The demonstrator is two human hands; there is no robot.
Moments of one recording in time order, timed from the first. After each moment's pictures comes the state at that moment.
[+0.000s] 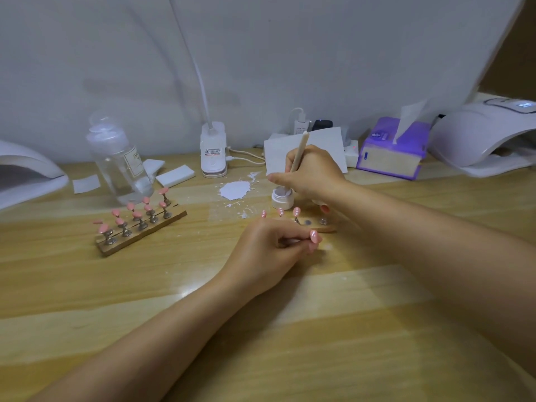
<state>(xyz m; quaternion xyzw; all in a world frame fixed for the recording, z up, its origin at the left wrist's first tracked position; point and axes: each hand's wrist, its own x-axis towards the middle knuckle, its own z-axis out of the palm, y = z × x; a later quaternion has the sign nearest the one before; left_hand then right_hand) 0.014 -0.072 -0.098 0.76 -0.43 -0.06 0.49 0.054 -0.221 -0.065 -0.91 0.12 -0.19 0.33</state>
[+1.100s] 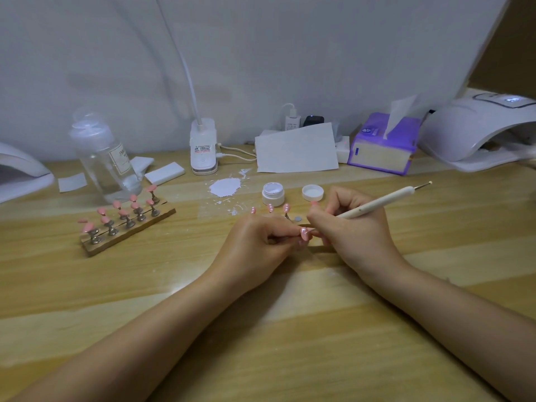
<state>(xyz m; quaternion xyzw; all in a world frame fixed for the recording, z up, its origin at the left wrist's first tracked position) 0.015 -0.074 -0.101 0.74 -0.44 -0.04 0.50 -0.050 -0.200 -0.094 -0.70 0.04 -0.31 0.64</state>
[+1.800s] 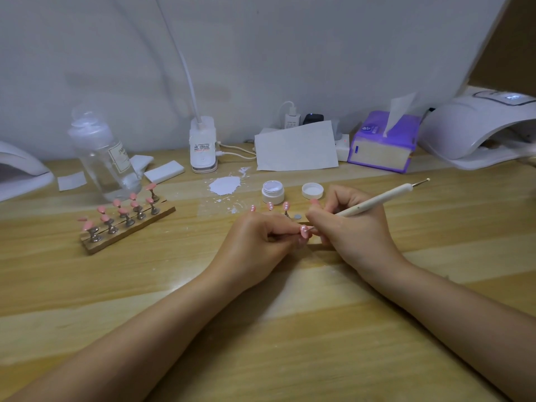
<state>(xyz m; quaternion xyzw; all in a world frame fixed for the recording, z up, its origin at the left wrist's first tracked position) 0.015 -0.074 -0.101 0.75 -0.44 -0.04 0.50 -0.052 -0.195 -0.089 -0.69 0.03 -0.29 0.66</state>
